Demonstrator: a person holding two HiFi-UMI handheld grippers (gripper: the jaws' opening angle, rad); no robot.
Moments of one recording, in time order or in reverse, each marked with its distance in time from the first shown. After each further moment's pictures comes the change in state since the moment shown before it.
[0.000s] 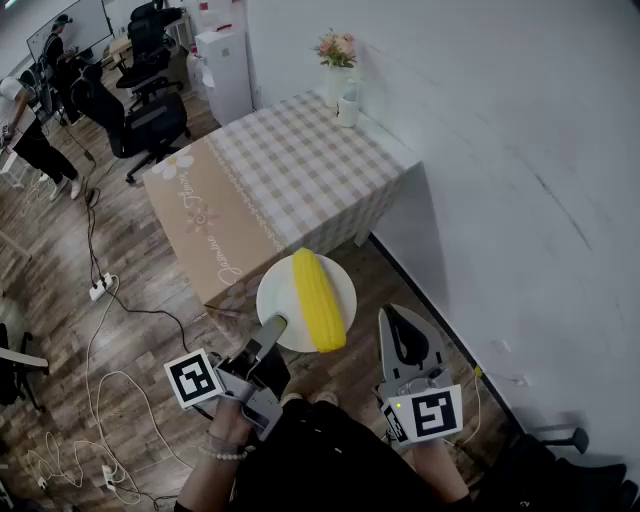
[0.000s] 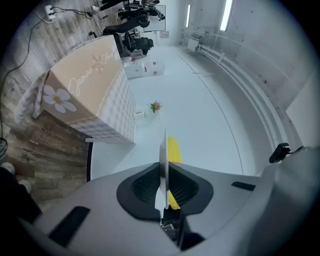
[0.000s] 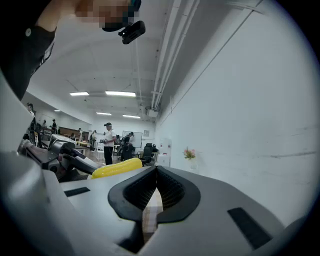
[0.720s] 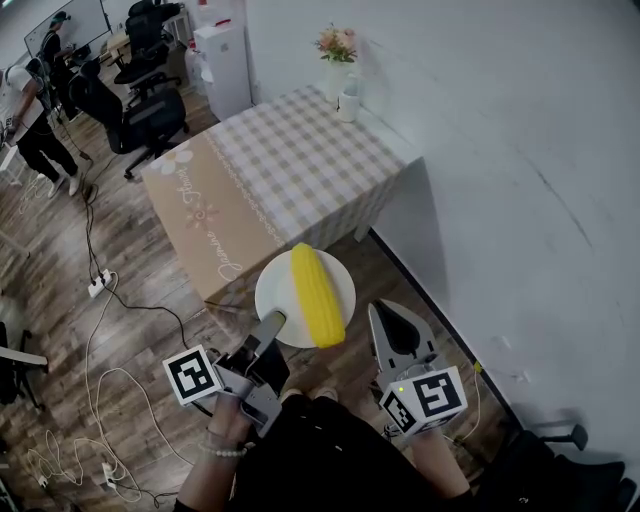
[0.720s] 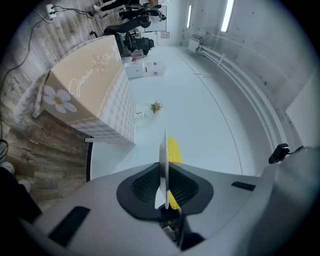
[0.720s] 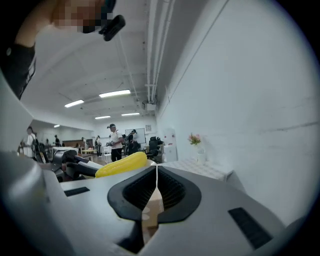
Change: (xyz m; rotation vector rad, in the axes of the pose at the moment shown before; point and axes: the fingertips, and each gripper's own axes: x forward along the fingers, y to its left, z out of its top) left arm -0.002 0.003 0.005 -0.001 -0.006 -0.006; right arm 0.015 0.011 -0.025 0.196 0.103 0.069
